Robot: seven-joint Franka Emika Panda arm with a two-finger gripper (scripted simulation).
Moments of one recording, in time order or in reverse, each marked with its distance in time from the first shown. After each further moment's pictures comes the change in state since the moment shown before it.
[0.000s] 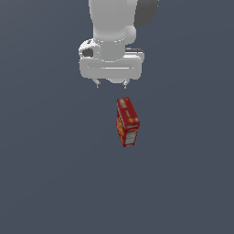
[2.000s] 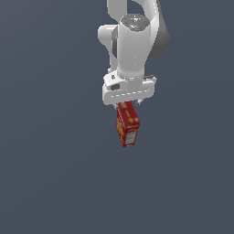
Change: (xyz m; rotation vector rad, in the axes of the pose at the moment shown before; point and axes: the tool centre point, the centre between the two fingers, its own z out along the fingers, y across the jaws) arm 0.014 -0.065 0.089 0.001 -0.004 -0.275
